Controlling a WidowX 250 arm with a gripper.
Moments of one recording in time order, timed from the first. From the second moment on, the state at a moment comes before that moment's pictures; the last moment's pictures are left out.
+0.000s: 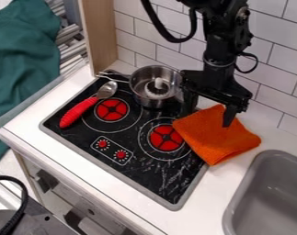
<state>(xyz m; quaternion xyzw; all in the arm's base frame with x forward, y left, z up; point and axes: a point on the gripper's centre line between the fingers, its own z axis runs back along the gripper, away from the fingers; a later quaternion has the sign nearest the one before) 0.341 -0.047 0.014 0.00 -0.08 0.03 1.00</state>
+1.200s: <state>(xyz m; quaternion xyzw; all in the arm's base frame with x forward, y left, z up) 0.372 0.064 0.023 0.03 -0.09 0.11 0.99</state>
